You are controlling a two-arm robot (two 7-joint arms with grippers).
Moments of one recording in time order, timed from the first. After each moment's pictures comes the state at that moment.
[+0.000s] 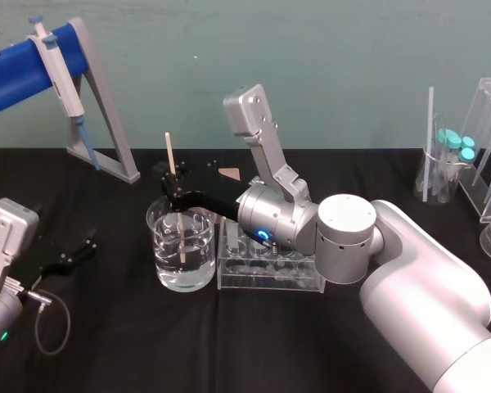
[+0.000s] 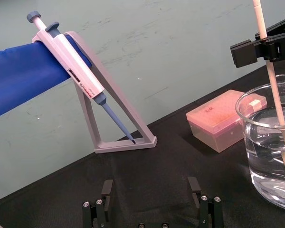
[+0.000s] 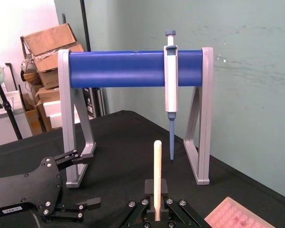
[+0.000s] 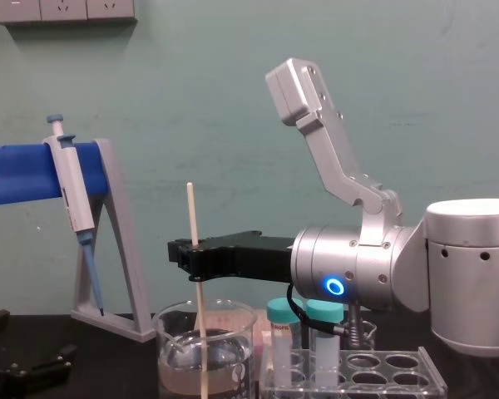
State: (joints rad) left arm -0.20 0.60 0.45 -1.41 -0.25 -0.12 0.03; right arm 0.64 0.09 -0.57 -1.07 0.34 0.08 0.47
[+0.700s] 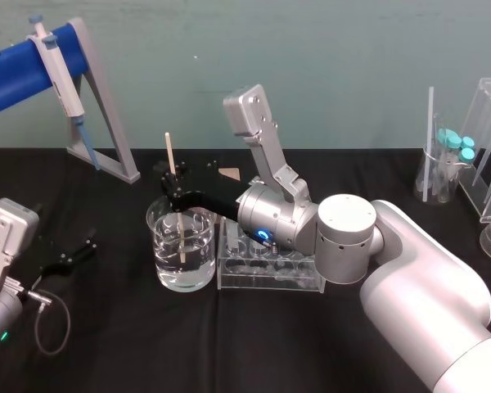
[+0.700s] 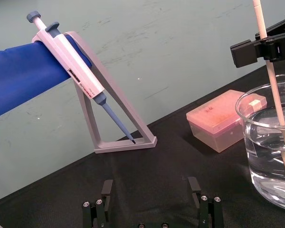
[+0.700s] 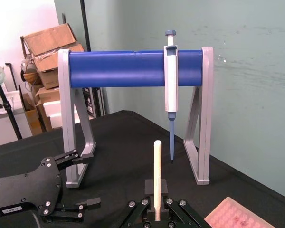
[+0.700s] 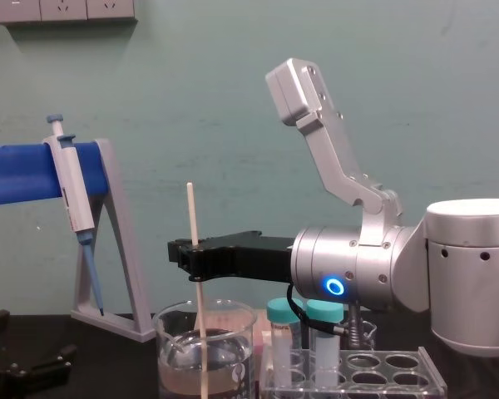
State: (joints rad) left arm -0.20 0.60 0.45 -1.41 -0.25 -0.12 0.03; right arm 0.64 0.09 -0.57 -1.07 0.34 0.08 0.47
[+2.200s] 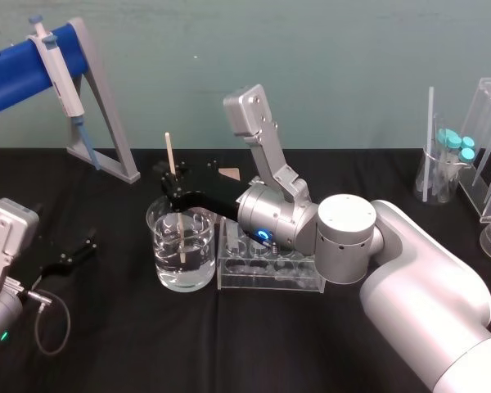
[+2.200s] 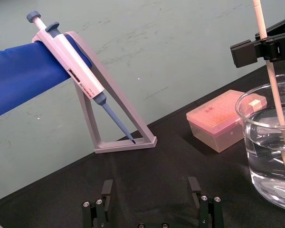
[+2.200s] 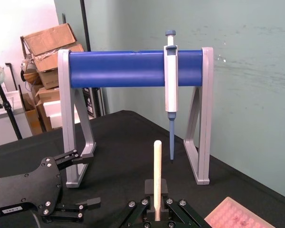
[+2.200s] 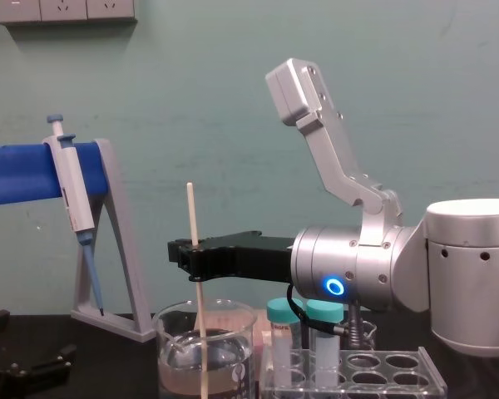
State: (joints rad) left arm -0.20 0.60 0.45 -1.41 -0.25 -0.12 0.03; right arm 0.64 0.09 -0.57 -1.07 0.34 0.08 0.47
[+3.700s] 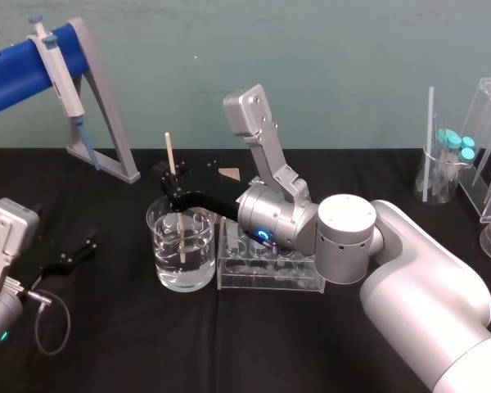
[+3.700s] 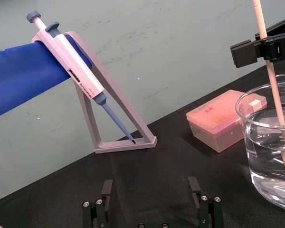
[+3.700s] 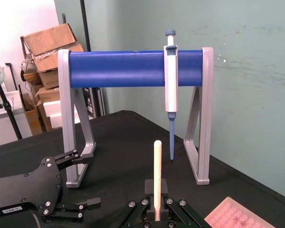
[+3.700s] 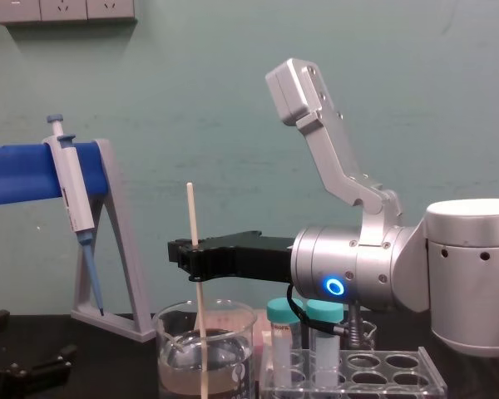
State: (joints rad) left arm -0.20 0.60 0.45 -1.41 -0.25 -0.12 0.03; right arm 0.64 0.09 -0.57 -1.07 0.34 0.08 0.47
